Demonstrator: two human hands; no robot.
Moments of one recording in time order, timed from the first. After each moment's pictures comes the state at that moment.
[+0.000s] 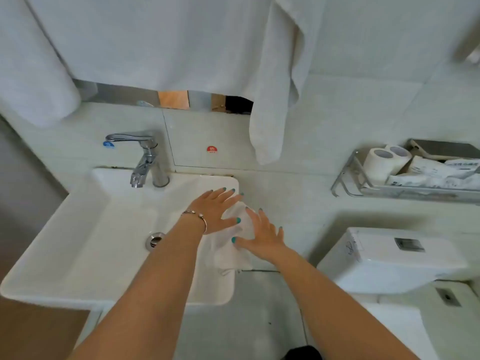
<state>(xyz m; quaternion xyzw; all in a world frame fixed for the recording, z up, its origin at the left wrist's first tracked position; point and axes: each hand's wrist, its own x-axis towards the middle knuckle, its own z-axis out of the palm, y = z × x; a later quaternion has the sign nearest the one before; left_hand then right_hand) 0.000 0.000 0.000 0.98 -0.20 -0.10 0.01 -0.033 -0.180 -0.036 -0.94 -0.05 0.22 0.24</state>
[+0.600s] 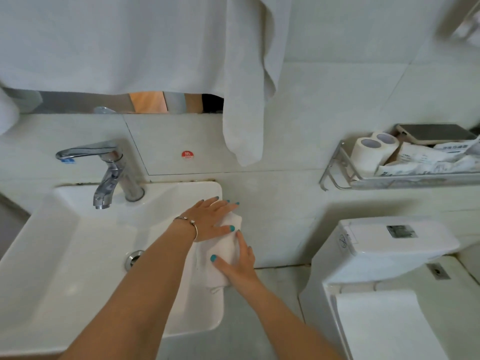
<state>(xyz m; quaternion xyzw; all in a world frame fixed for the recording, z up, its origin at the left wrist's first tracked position) 0.044 -0.015 -0.026 0.95 -0.25 -0.17 0.02 -0.063 -0.151 -0.088 -0.77 0.13 0.20 0.60</state>
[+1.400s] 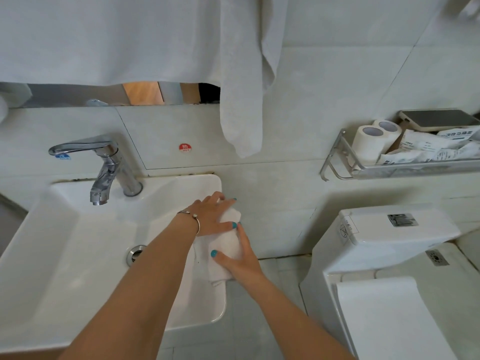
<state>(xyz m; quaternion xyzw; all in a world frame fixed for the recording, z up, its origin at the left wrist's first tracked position) 0.050 -0.021 -0.040 0.95 -0.23 -0.20 0.02 -0.065 -0.153 -0.091 -0.71 0.13 0.20 0.66</state>
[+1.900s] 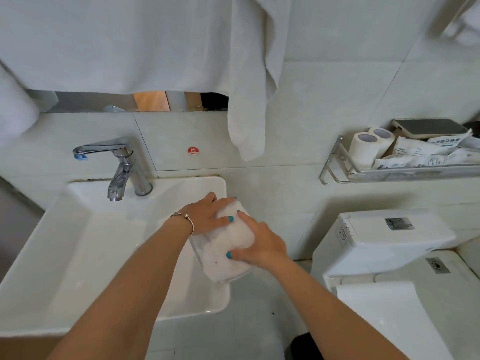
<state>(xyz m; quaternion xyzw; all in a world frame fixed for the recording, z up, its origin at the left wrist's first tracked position) 0.024 -0.004 -0.008 0.96 -0.18 -0.18 0.12 -0.053 -0.192 -0.024 -0.93 0.01 0.19 0.31</state>
